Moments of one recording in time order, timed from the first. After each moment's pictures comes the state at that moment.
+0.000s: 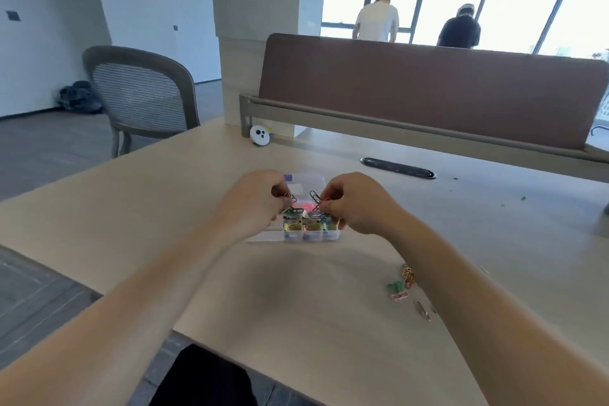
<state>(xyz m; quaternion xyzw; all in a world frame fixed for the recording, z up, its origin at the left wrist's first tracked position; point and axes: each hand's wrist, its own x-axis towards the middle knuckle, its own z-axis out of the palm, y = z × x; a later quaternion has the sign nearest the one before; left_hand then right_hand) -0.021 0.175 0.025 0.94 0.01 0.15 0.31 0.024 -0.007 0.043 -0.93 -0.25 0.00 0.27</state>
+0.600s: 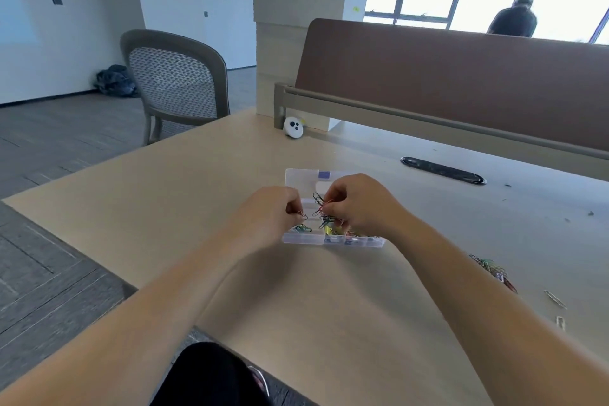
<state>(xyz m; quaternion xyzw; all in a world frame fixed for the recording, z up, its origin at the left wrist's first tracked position) -0.006 0.232 -0.016 0.96 0.02 0.11 0.27 0.047 0.062 0.024 -0.92 -0.28 0.05 0.28</state>
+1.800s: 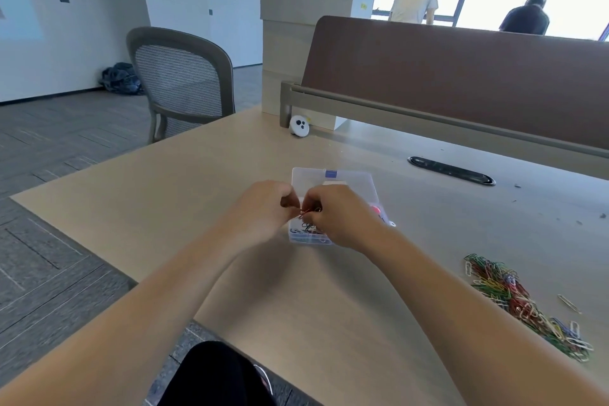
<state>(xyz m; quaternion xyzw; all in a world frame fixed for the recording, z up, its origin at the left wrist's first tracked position) -0.014 0.248 -0.009 0.95 0.03 0.13 0.29 0.041 0.100 -0.003 -0.92 -0.33 0.00 0.22</state>
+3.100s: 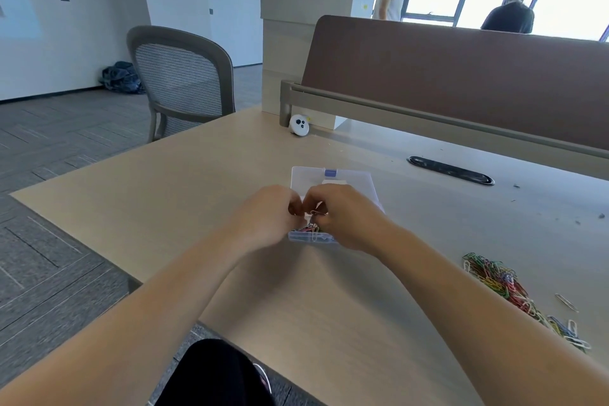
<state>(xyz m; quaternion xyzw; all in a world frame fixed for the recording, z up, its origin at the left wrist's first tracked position) -0.012 0.238 -0.012 0.97 0.03 0.08 0.24 0.039 0.088 -0.001 -0.91 -0.37 -0.01 0.19</state>
